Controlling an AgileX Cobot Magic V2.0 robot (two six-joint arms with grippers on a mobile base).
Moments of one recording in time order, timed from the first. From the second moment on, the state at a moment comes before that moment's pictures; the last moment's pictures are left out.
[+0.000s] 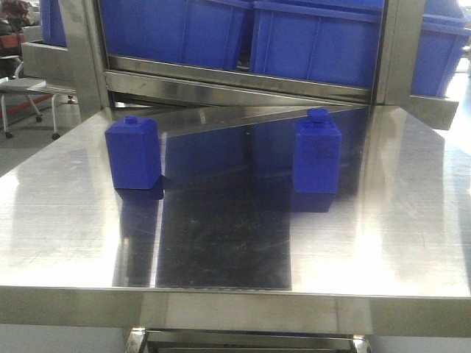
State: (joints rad) left arm -0.04 -0.01 0.01 -0.07 0.02 0.05; right arm 0.04 -0.01 0.03 -0.02 0.02 0.07
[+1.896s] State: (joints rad) left arm -0.04 -0.01 0.01 -0.07 0.02 0.05; right arm 0.30 0.94 -0.56 -0.11 0.41 0.36
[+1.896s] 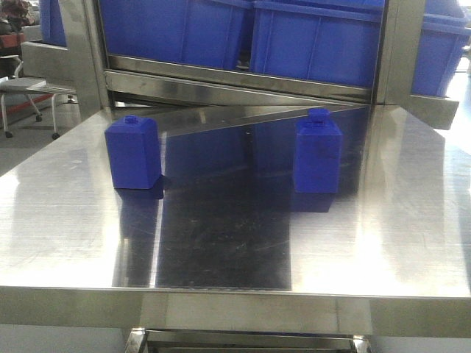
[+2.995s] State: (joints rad) left arm -0.04 -0.01 0.01 -0.07 0.02 0.05; right arm 0.43 1.90 -1.72 0.00 1.22 0.46
